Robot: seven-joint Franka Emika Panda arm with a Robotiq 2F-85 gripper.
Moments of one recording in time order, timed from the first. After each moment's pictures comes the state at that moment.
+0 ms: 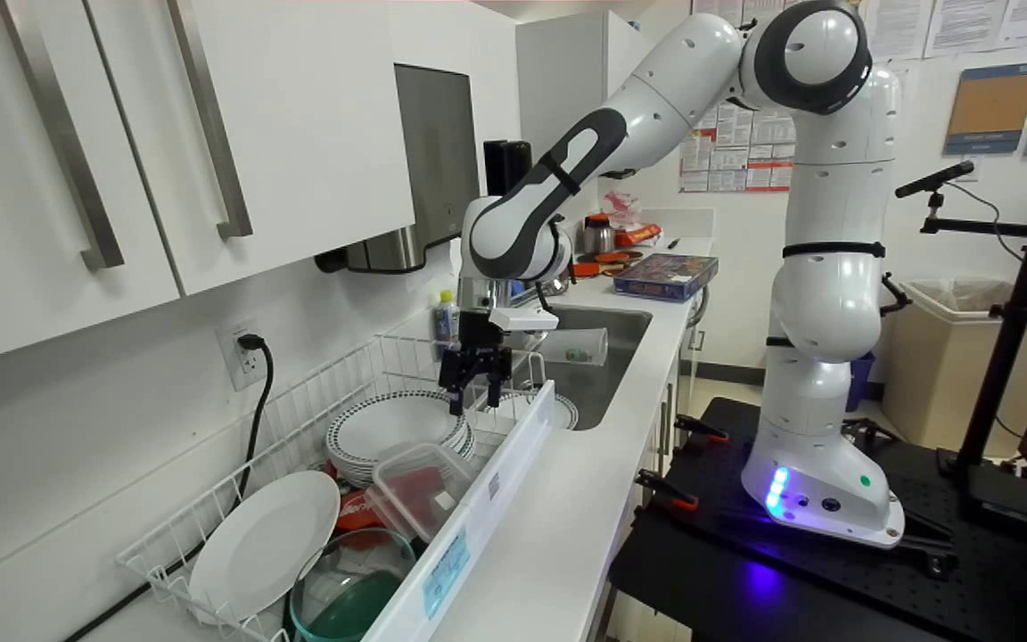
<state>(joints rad) 0.23 0.01 0.23 -2.38 0.52 2.44 0.09</state>
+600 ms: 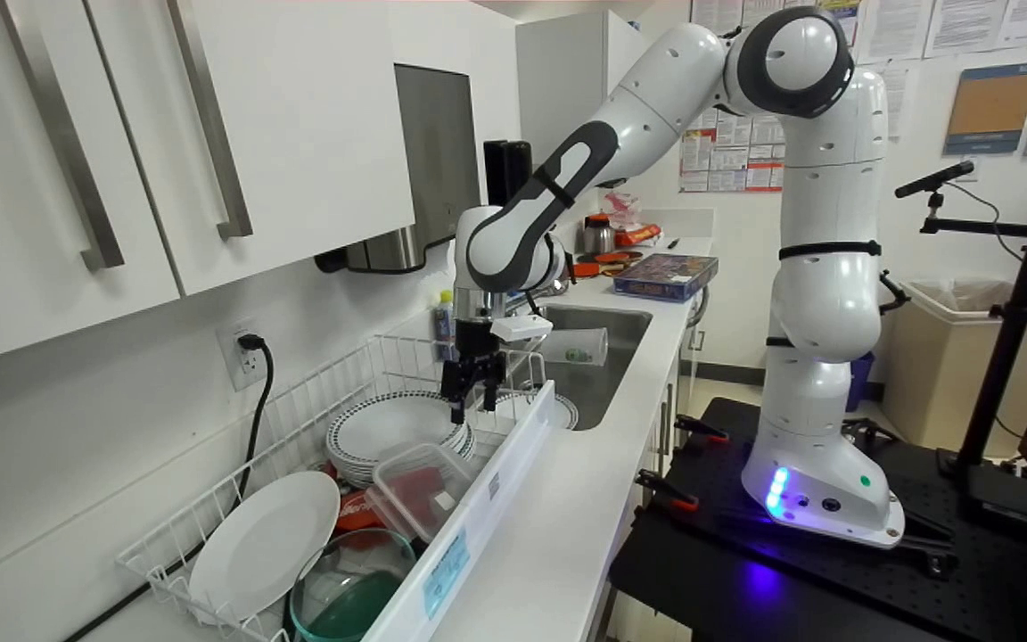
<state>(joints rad) 0.23 0.07 0.23 -2.36 0.43 2.47 0.02</state>
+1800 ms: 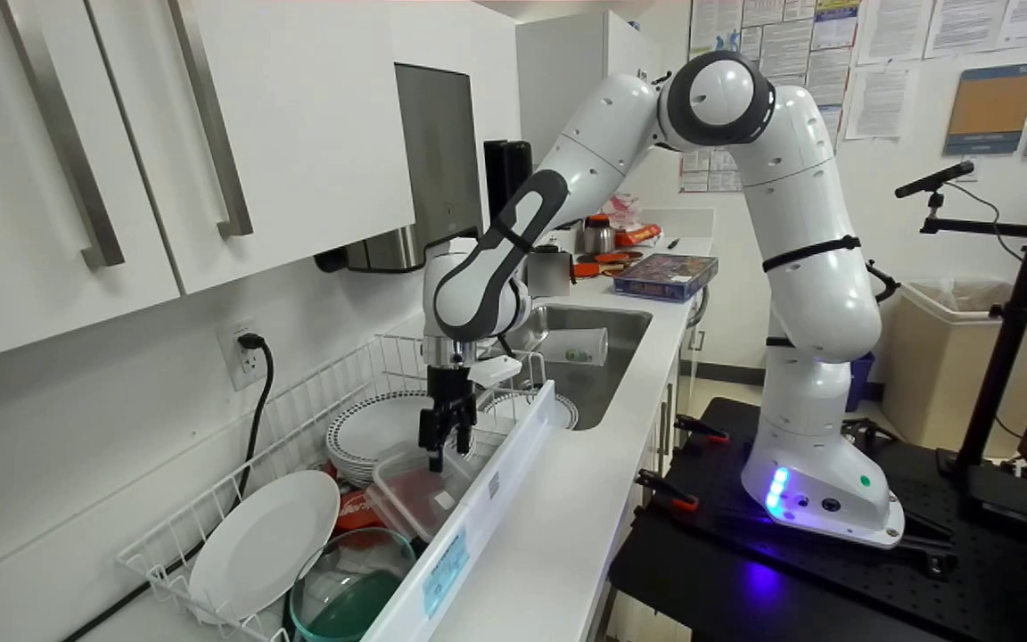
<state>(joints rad) 0.23 0.33 0.28 -2.19 0.39 2.53 -0.09</state>
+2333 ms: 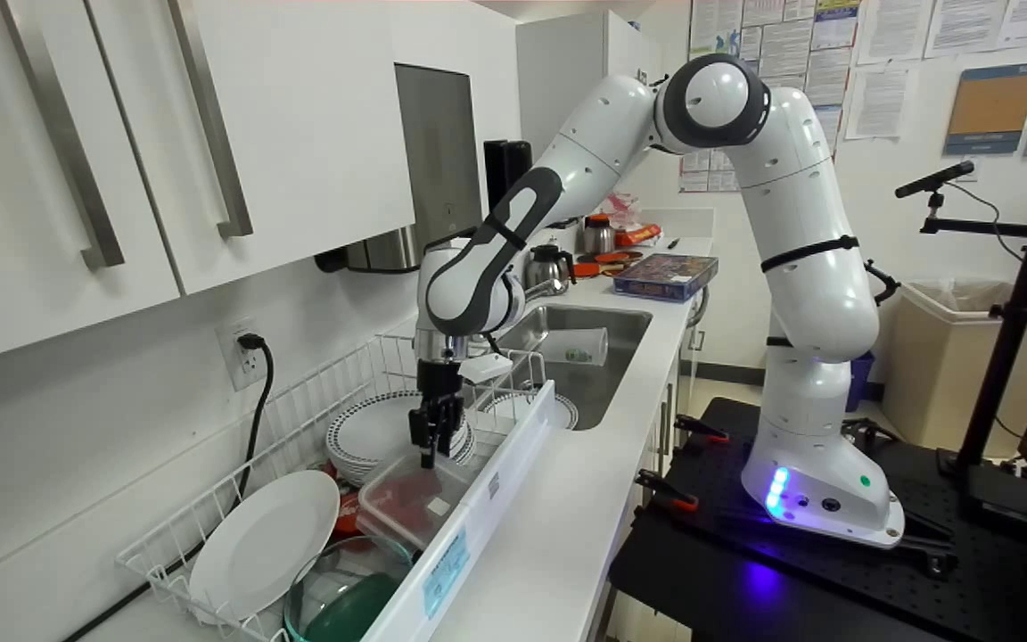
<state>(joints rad) 0.21 0.35 0.31 -2.15 0.41 2.56 -0.11</state>
